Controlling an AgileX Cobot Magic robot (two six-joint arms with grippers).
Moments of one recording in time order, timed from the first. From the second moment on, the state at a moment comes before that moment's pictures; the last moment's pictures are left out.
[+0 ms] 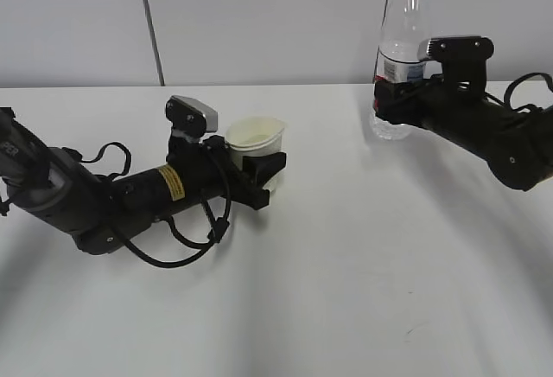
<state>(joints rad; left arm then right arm) -0.41 2.30 -1.06 0.58 -1.06 -0.34 0.06 2.11 -1.08 -0.25 -0.75 0.21</state>
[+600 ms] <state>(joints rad) -0.32 2.30 -1.06 0.57 -1.06 -0.34 0.06 2.13 -1.08 -0.24 -0.72 0.24</state>
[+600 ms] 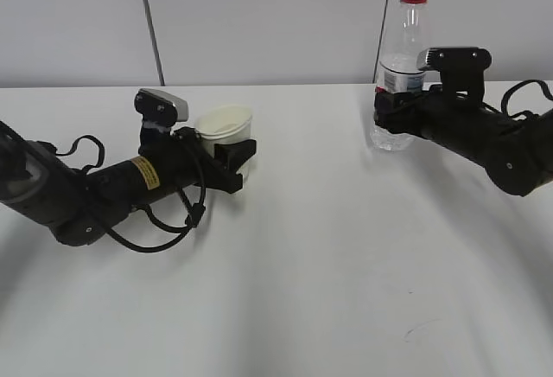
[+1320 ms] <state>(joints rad) -0.23 2.30 -1.06 0.54 -1.06 -0.28 0.06 2.19 -1.08 -0.25 -0.80 0.29</state>
